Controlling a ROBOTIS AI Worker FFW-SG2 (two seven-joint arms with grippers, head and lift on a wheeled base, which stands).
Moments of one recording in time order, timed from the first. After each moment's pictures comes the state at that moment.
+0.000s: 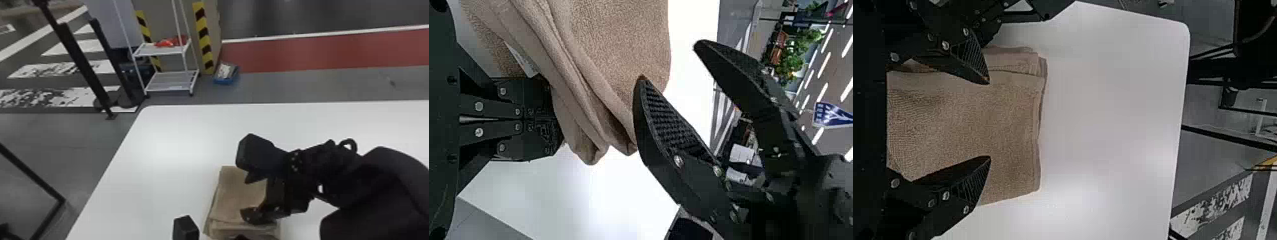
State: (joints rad) left arm 0.63 0.01 0.00 -2.07 -0.09 0.36 -0.81; right arm -0.26 -0.22 0.79 -2.06 0.73 0.99 1.25
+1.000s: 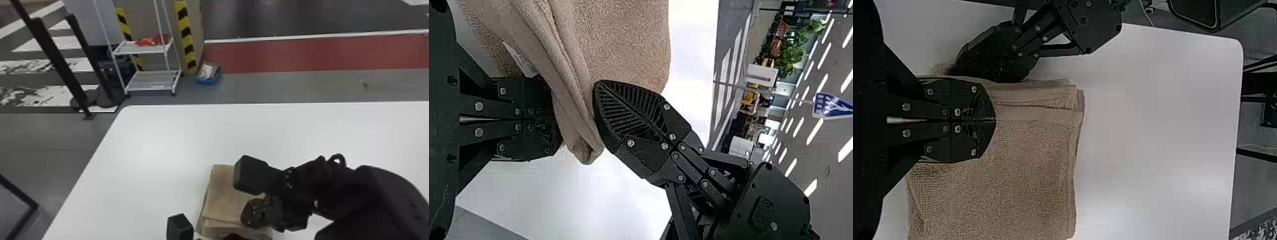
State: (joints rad) left arm 0.58 0.01 -0.06 -2.03 -0.11 0.37 -0.79; right arm -0.20 -0.30 0.79 -2.07 0.78 0.98 1.35
